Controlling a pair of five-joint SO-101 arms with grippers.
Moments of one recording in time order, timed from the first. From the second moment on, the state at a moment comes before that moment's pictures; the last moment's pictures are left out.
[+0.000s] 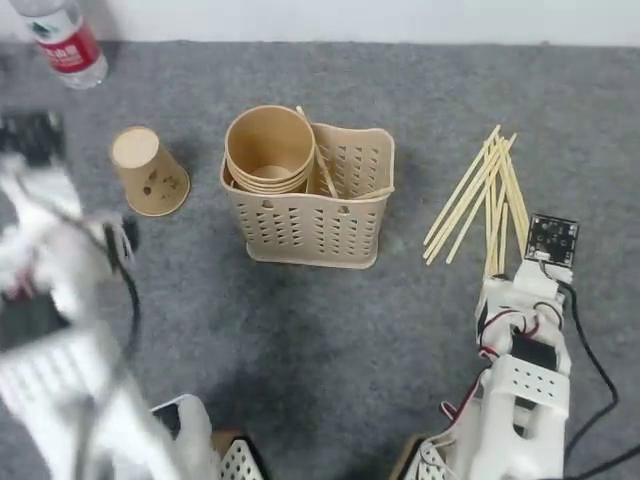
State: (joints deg) left arm -30.2 -46.4 21.5 81.3 -12.9; right arm 15.7 -54.5 83.5 27.2 5.1
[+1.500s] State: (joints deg) left arm -31.1 52.3 -70.4 97.3 -32.0; right arm 15.7 -54.5 83.5 26.7 5.1
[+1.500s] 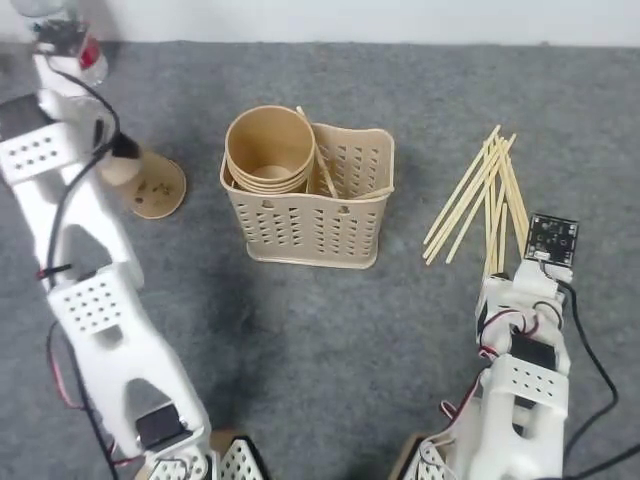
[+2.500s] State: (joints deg) left arm -36.4 4.5 -32.7 98.7 -38.3; right arm 15.7 -54.5 83.5 26.7 5.1
